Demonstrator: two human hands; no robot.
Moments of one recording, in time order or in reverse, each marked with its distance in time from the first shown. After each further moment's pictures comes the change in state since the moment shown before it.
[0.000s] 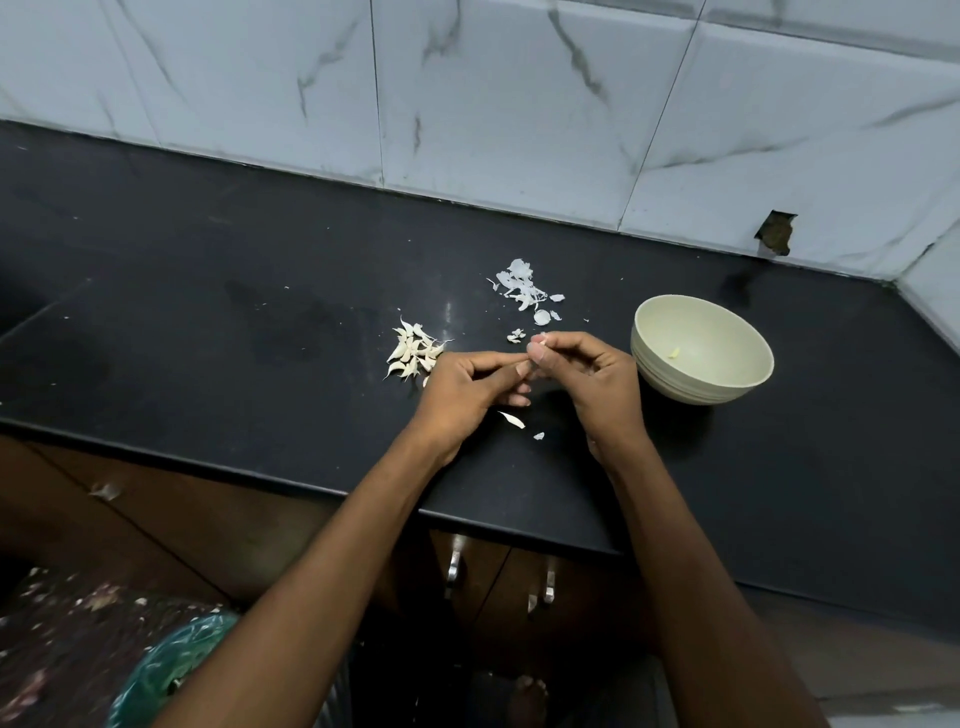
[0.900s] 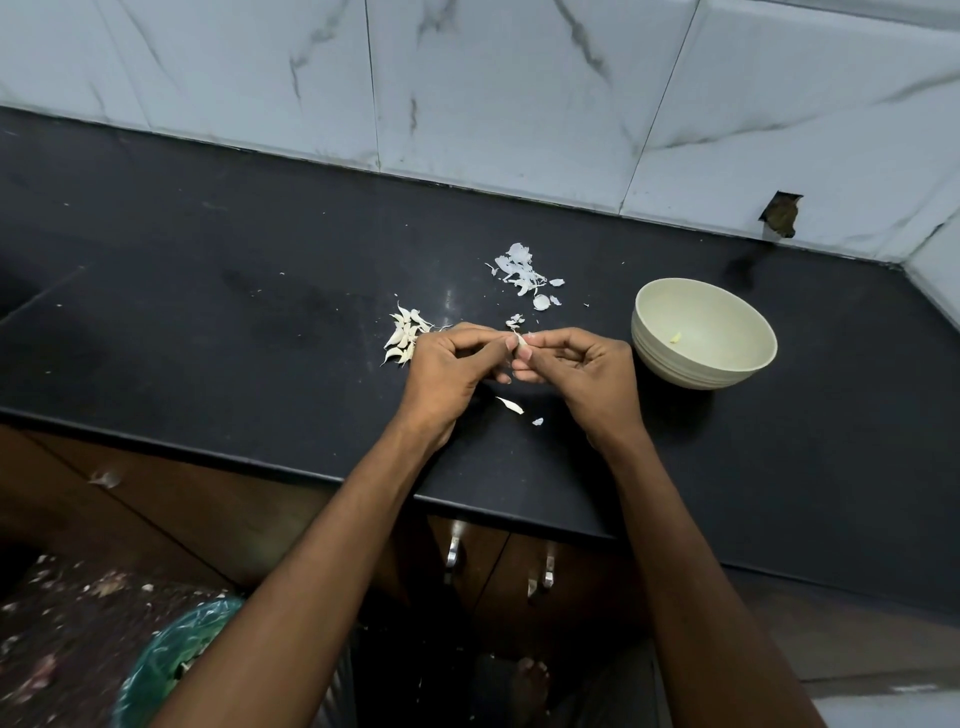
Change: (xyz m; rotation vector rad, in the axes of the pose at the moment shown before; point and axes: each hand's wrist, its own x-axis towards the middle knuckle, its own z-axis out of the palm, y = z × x) left_hand 0.001 0.003 -0.005 0.048 0.117 0.161; right_hand -0.008 -0.001 0.003 -0.076 -0.058 -0.009
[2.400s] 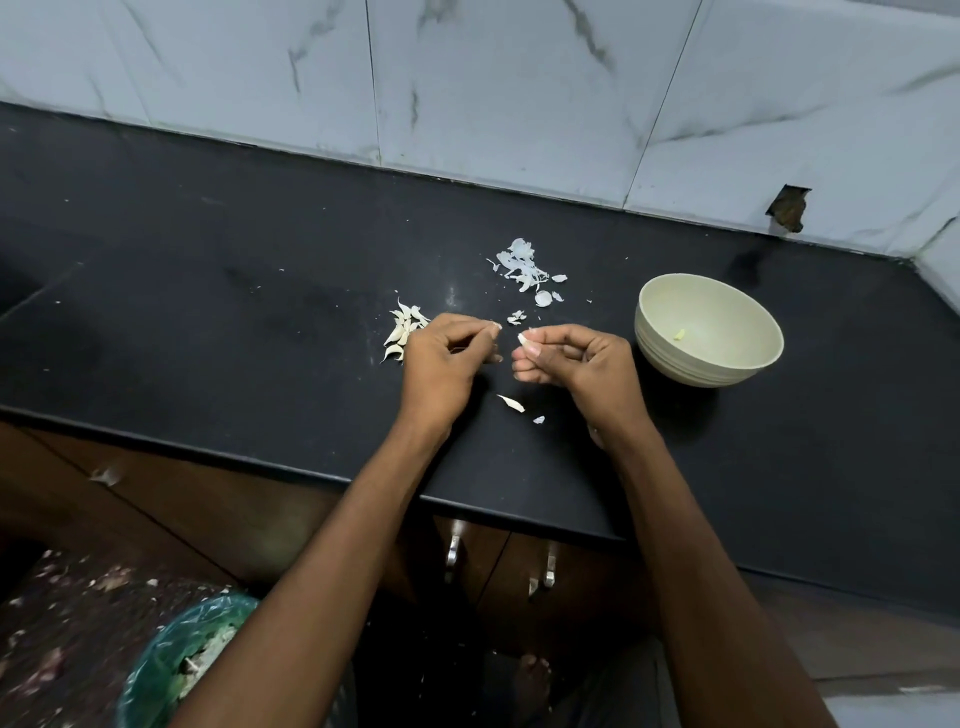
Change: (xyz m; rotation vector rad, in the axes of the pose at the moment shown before) left_hand 0.005 -0.009 -0.005 0.268 0.192 0.066; right_hand 0.003 -0.002 -0.002 0.080 -0.028 0.145
